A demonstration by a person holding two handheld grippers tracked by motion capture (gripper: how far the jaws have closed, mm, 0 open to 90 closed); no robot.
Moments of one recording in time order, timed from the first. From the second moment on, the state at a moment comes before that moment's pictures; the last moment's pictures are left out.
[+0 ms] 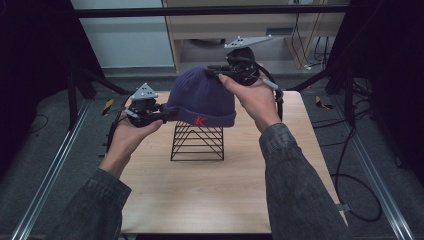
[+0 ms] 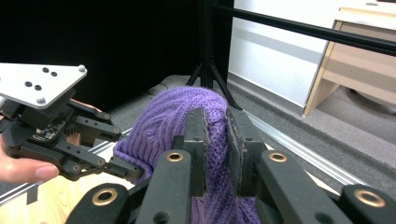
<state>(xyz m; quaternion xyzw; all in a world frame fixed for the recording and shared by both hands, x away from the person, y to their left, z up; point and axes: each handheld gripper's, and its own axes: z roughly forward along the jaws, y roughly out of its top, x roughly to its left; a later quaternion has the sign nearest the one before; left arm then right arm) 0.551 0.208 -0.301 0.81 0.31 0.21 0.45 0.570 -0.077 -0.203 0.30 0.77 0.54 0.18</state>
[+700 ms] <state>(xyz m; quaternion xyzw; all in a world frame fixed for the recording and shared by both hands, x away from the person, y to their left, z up) 0.551 0.212 -0.316 0.81 0.32 0.21 0.44 0.575 -0.071 -0.219 0.30 0.78 0.52 0.17</state>
